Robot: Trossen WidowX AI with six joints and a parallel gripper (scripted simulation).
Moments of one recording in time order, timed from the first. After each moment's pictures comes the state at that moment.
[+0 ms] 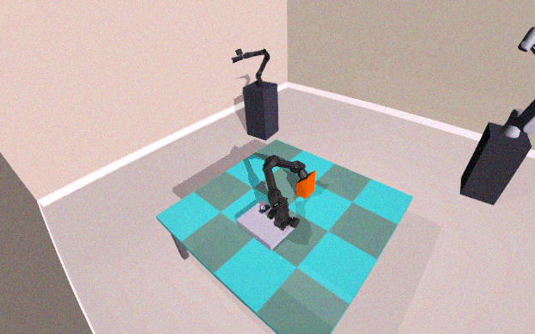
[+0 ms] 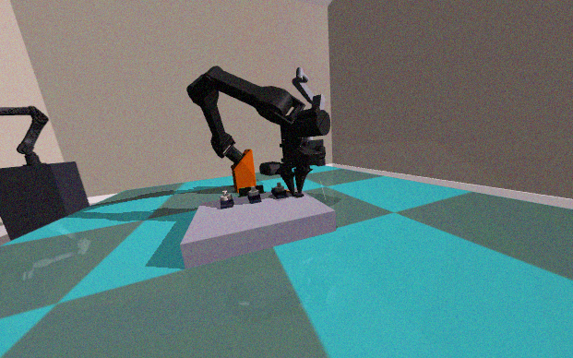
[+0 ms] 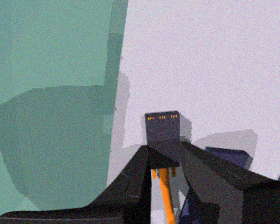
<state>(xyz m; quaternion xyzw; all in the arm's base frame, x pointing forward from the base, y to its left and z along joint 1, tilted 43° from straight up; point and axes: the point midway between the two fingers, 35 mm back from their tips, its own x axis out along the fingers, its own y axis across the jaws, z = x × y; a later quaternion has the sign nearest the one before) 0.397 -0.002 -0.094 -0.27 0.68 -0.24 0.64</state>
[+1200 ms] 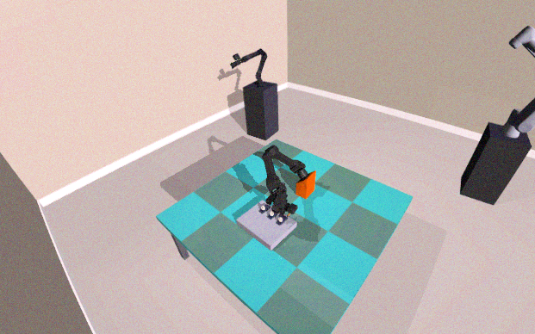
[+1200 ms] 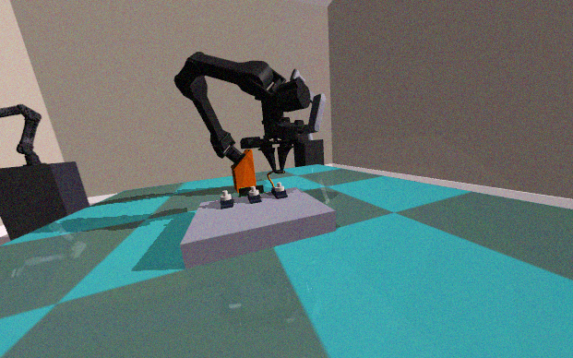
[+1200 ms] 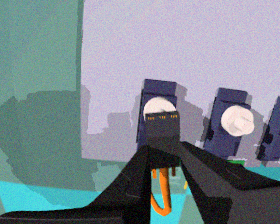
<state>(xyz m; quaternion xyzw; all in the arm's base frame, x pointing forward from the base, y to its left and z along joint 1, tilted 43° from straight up) 0.363 0.021 -0.021 -0.26 0.68 -0.25 0.64</state>
